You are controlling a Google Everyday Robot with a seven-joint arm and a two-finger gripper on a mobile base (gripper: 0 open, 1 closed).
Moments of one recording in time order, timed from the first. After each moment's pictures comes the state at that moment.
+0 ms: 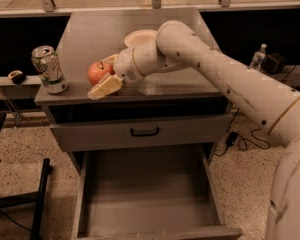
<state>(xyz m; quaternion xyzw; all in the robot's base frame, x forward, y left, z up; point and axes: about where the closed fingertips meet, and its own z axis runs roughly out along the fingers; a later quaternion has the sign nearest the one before) 0.660 0.144 0.838 -0.60 0.61 0.29 0.42</state>
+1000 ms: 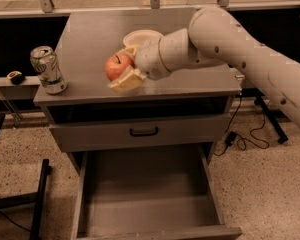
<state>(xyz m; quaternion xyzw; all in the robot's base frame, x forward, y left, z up) 0.616 0.078 0.896 -0.63 0.58 0.22 0.47</state>
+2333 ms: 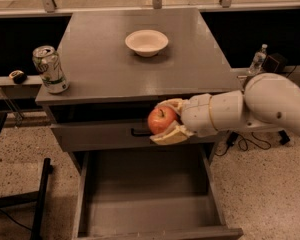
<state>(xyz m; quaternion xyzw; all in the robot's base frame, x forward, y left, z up) 0.515 -0.035 0.804 -0.61 0.62 0.21 0.45</state>
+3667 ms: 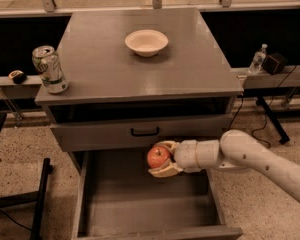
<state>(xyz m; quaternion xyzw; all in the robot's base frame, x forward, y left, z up) 0.530 -0.032 0.614 -0.57 0.63 0.28 0.44</state>
